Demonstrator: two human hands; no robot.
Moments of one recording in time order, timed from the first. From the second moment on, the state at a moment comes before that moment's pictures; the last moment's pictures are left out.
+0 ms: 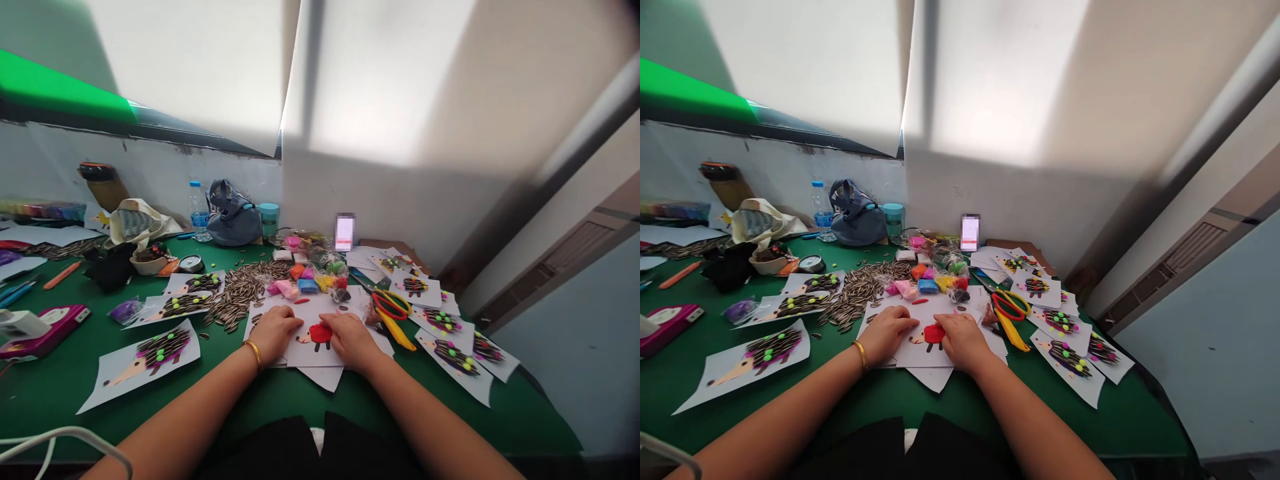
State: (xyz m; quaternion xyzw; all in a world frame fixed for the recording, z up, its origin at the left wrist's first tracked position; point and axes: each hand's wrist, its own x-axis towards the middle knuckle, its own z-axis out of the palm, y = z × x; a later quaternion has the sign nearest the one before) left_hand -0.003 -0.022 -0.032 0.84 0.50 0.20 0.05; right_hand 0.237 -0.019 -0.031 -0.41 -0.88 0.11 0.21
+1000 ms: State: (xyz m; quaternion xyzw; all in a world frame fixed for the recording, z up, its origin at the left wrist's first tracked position) left_hand -0.005 -0.034 -0.021 0.85 0.50 0.14 0.07; right_hand 0.232 -0.021 -0.030 -0.39 -0.86 0.16 0.28
